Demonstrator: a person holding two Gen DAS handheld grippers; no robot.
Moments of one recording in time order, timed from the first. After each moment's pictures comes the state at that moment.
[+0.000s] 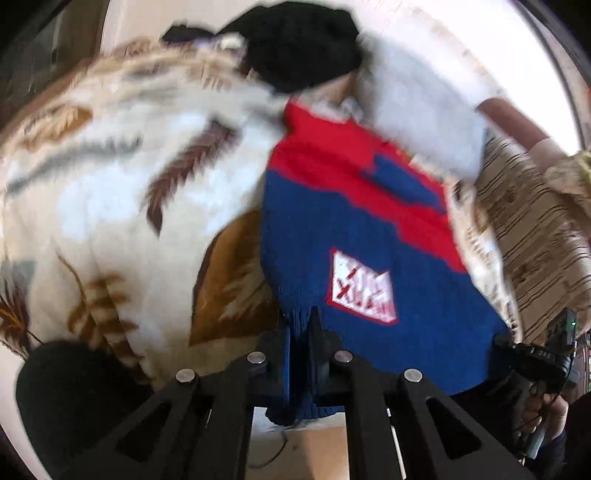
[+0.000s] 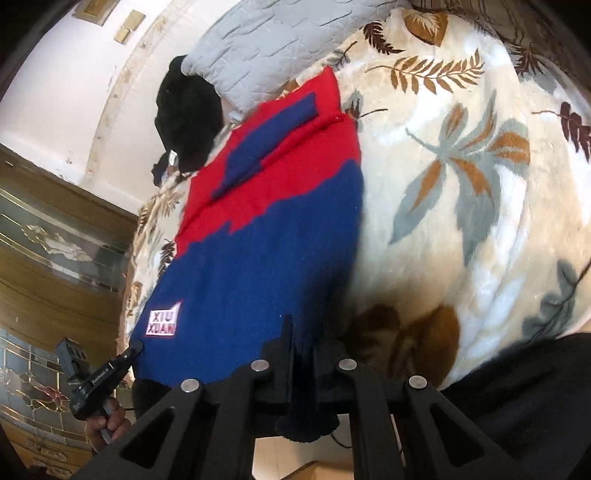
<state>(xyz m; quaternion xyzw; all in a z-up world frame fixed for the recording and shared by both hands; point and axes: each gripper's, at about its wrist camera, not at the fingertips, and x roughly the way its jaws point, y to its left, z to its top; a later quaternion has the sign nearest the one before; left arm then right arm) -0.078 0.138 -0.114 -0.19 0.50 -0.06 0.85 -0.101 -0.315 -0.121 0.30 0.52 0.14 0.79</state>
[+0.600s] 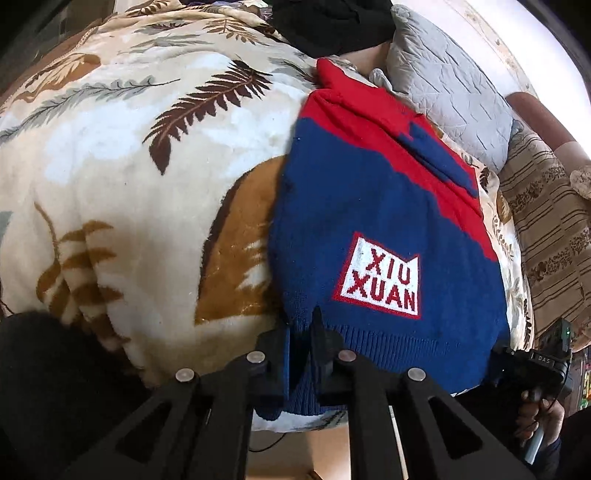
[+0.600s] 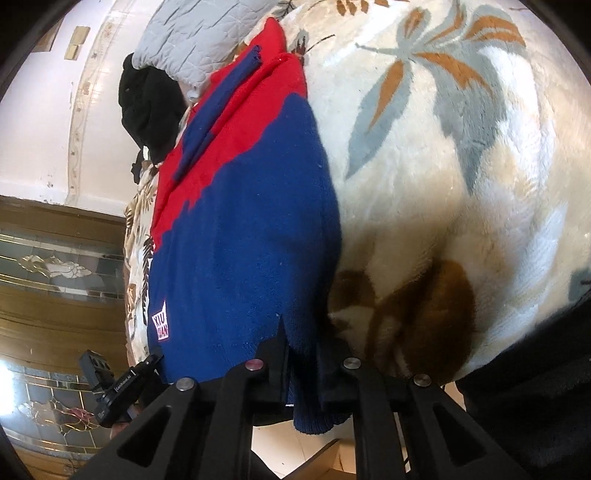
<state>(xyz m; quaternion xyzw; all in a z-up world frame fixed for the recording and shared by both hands) -0.060 0.136 -0.149 -0.20 0.52 -0.05 0.83 -0.101 -0.325 -0.165 0.36 0.56 0.13 0.74</state>
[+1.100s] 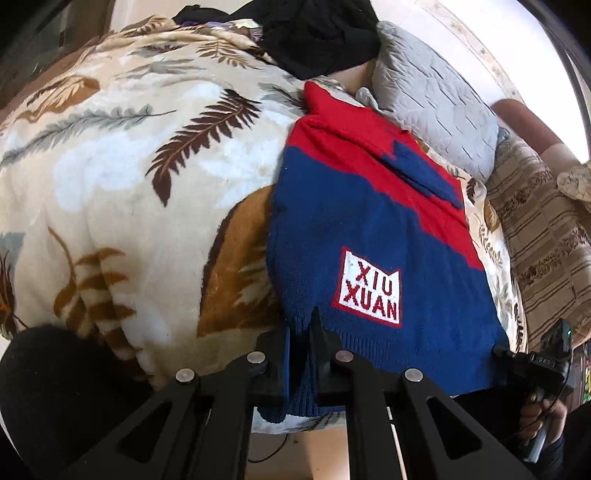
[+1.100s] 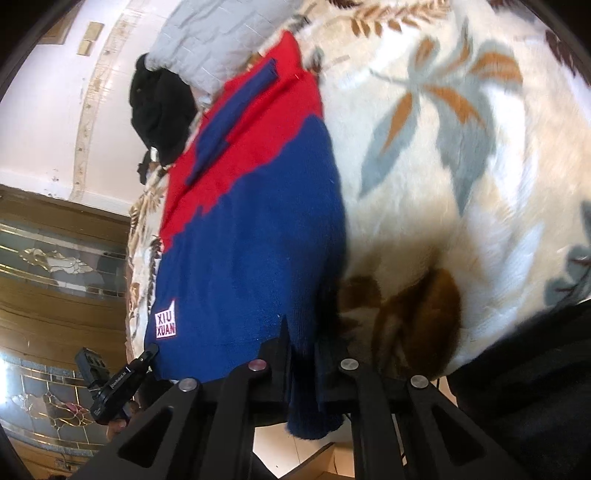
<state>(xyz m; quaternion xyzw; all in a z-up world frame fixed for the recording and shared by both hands) -0.091 0.146 -0.123 -0.19 0.49 -0.06 0.85 -0.107 -0.326 -0.139 0.34 0.54 0.13 0.76</state>
